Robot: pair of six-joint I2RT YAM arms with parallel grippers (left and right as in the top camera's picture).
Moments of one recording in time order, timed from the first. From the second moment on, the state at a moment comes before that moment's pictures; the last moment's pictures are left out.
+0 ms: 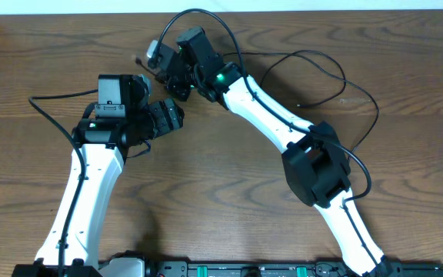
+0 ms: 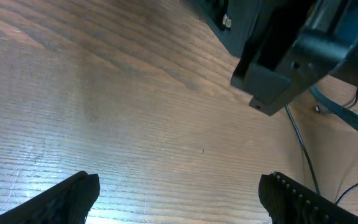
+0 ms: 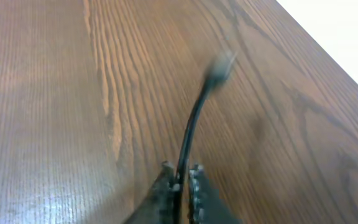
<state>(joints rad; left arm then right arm) -0.04 1.37 1.06 -0.71 0.30 -0.41 0.70 2.42 2.13 -0.34 -0.40 -0.31</state>
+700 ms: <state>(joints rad) -0.04 1.37 1.06 -0.71 0.30 -0.41 0.64 2.42 2.13 -0.54 -0.02 -0.13</state>
